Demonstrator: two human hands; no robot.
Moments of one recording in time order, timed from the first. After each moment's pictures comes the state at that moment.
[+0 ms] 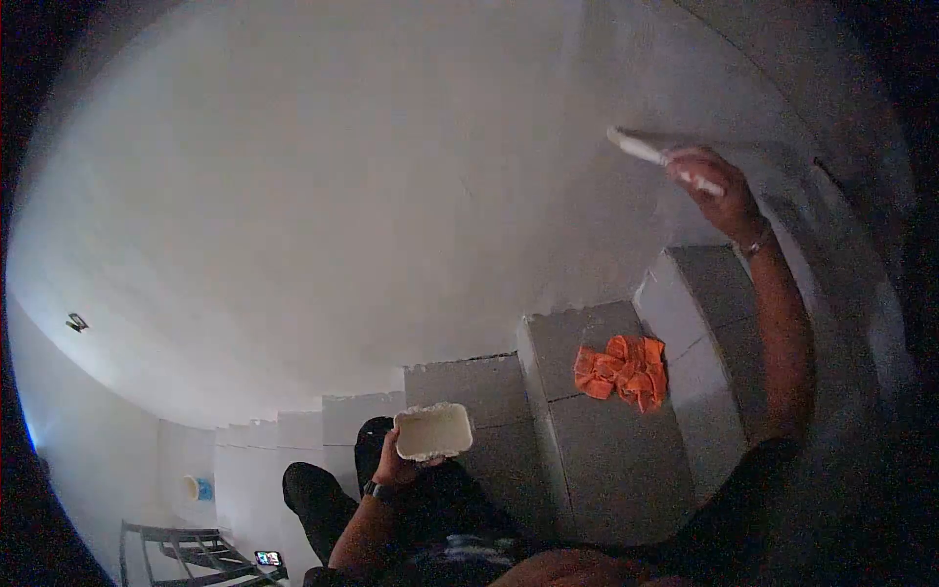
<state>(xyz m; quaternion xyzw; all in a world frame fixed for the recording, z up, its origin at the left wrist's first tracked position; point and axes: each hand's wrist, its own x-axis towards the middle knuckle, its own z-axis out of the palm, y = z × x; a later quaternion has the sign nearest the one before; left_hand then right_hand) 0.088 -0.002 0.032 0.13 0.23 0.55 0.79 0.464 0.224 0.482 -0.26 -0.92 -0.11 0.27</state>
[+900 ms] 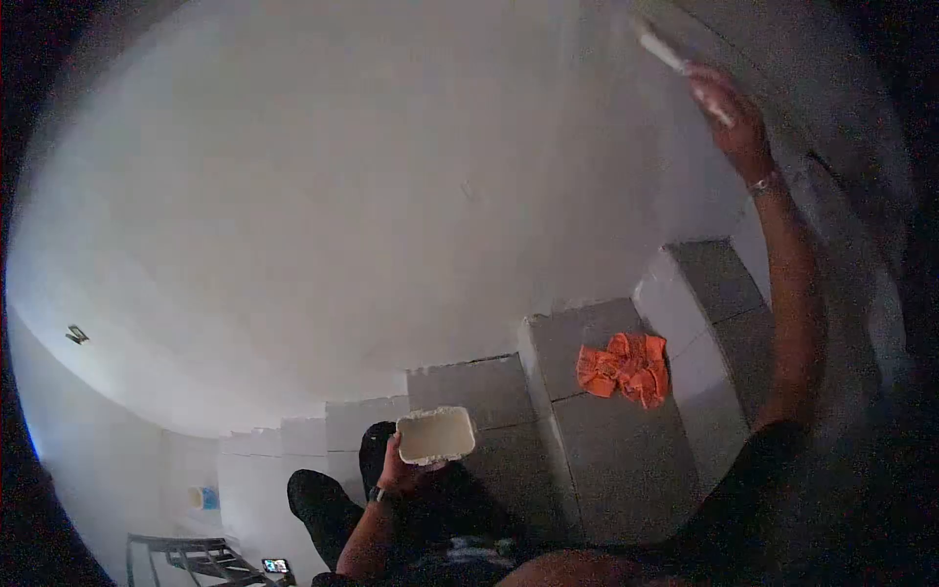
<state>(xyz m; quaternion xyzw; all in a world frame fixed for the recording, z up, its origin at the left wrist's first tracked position) 0.092 -0.011 0.053 0.10 0.23 0.56 0.79 0.464 0.255 0.530 -0.27 -0.83 -0.30 0.38</state>
